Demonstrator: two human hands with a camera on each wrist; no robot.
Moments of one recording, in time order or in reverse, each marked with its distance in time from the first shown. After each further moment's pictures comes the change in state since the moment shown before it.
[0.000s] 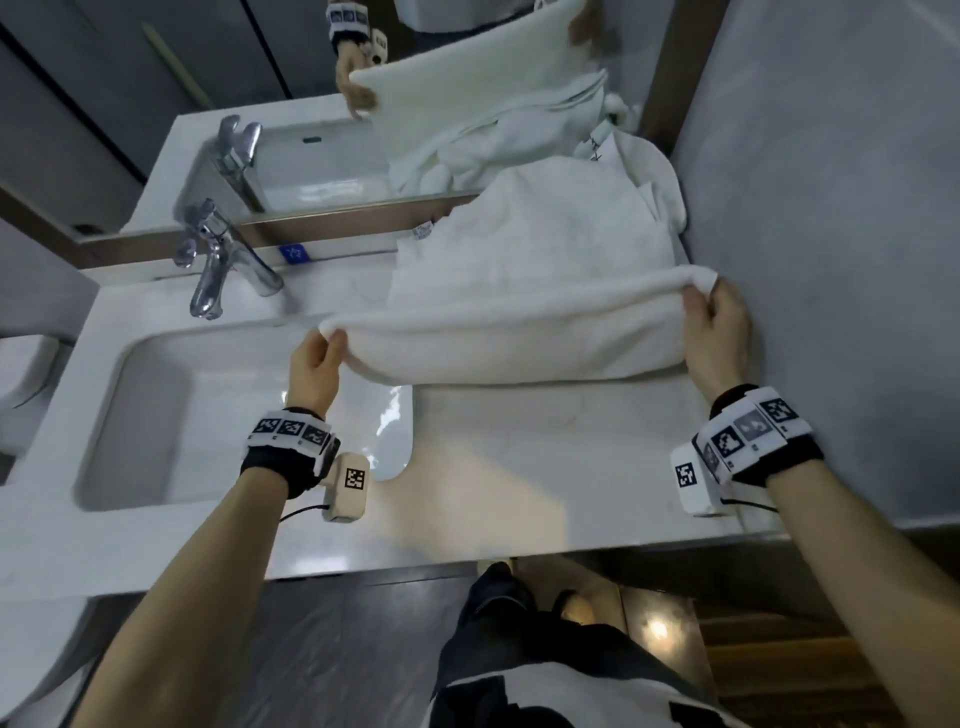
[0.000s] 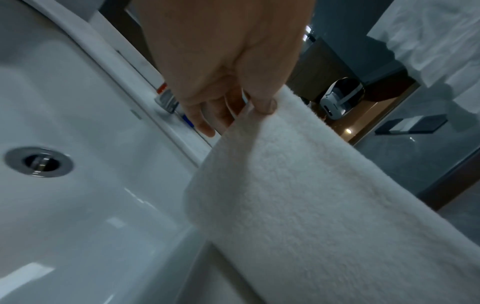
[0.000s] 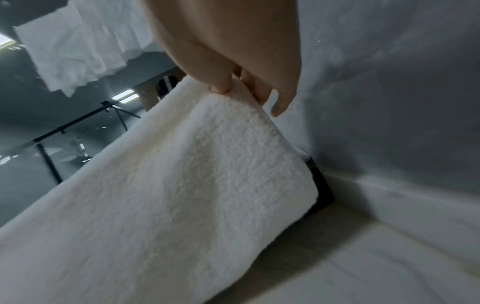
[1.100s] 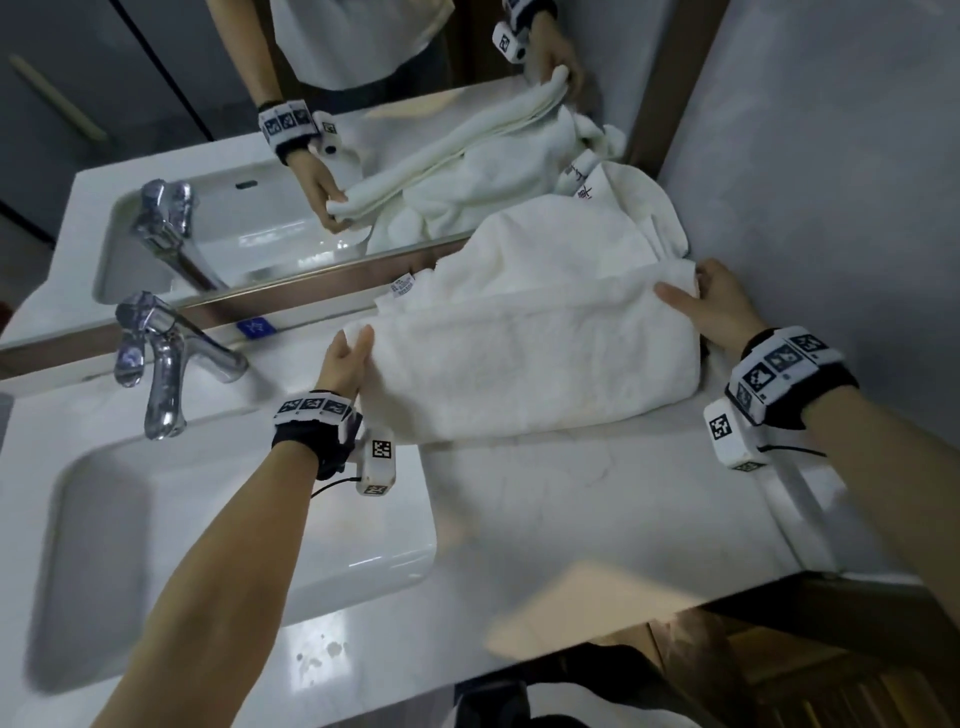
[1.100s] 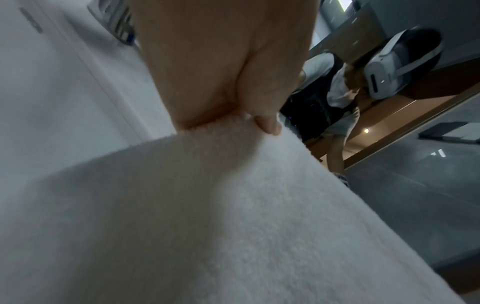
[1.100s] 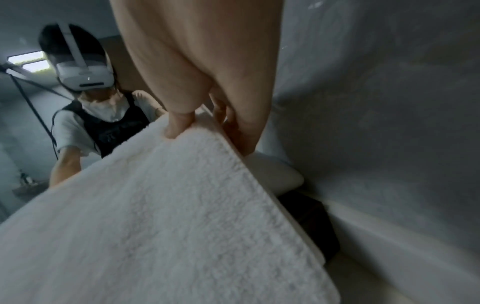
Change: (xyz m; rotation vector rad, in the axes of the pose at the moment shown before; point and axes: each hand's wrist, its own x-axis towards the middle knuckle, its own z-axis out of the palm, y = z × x) left_hand 0.143 0.011 0.055 -0.088 -0.235 -0.359; right_hand 0.098 0.002 0.038 -0.034 -0.228 0.274
